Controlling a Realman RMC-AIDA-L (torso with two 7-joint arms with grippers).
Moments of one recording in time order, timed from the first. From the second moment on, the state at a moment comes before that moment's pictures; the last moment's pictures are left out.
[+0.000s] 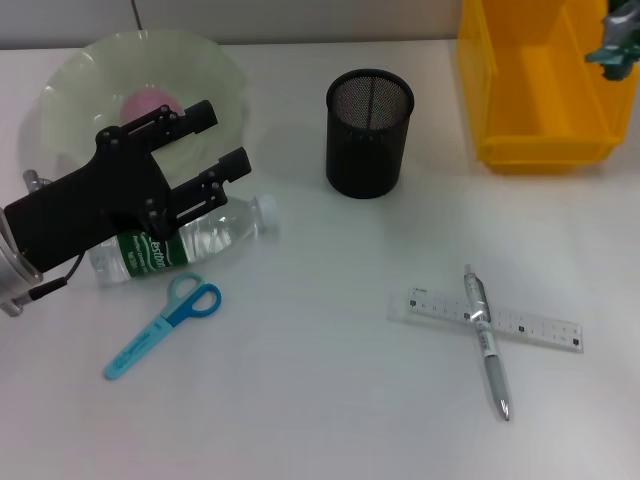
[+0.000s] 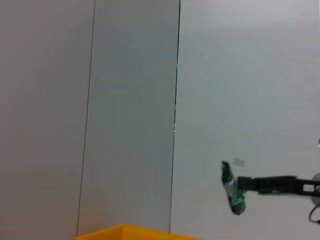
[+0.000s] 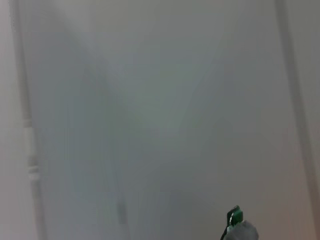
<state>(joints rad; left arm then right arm) -0.39 -2.07 0.83 0.48 1.47 1.66 -0.95 0.30 2.09 -0.62 -0.83 -1.49 -1.51 1.35</state>
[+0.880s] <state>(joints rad) -0.39 -2.07 0.83 0.48 1.47 1.66 -0.95 0.49 2.08 -0.63 -0.55 -1.46 -1.03 1.13</state>
